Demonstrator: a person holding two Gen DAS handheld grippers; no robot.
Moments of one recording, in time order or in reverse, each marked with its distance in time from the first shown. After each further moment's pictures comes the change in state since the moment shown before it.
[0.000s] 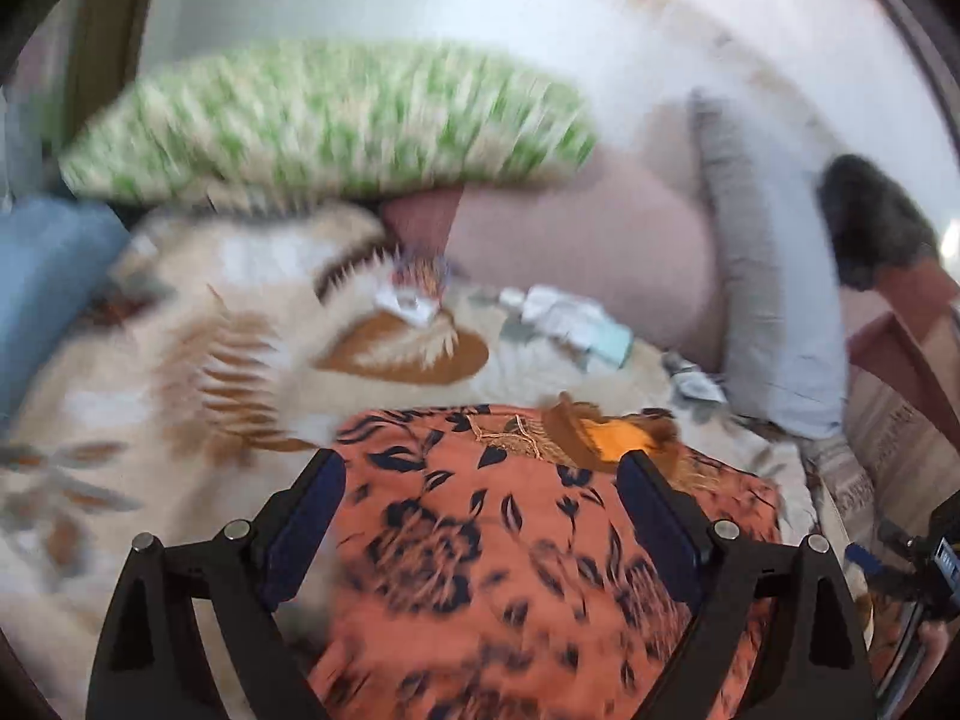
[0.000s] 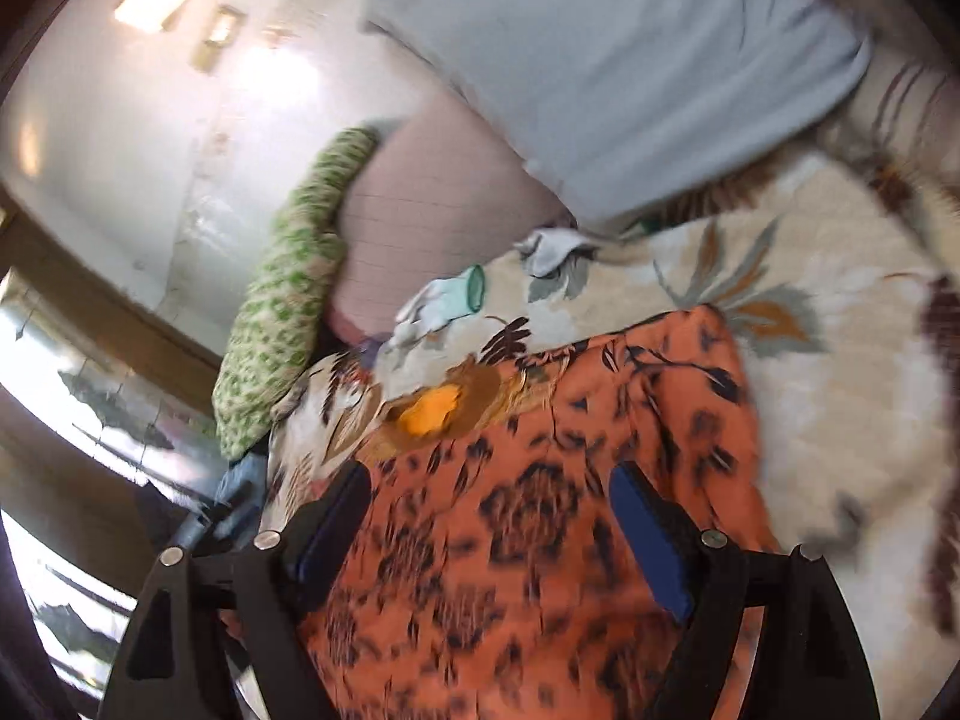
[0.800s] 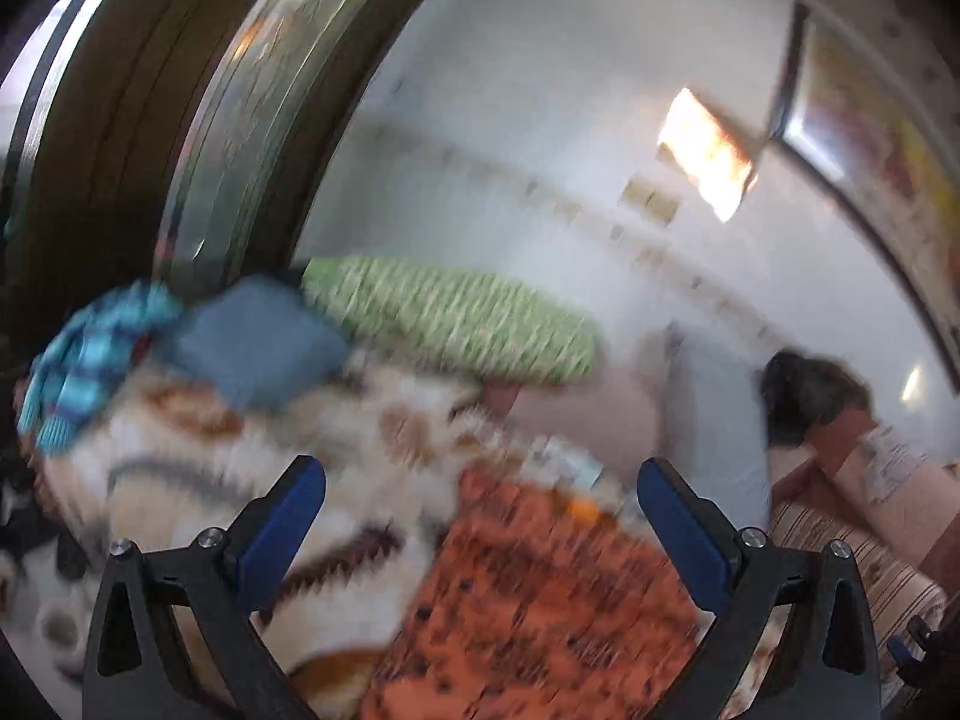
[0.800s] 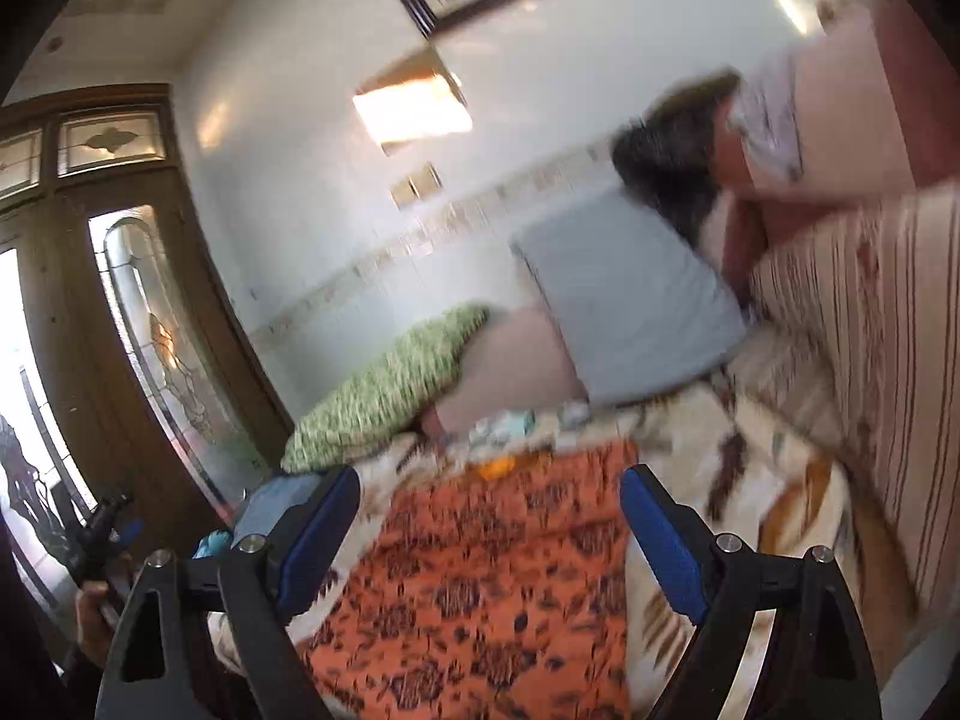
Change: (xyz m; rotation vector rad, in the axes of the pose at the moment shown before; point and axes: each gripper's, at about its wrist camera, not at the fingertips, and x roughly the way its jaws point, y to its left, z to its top) left arm -0.324 0.044 -0.145 -0.205 -0.367 0.097; right arm -0.343 0.082 -0.191 -0.290 -0.428 -0.023
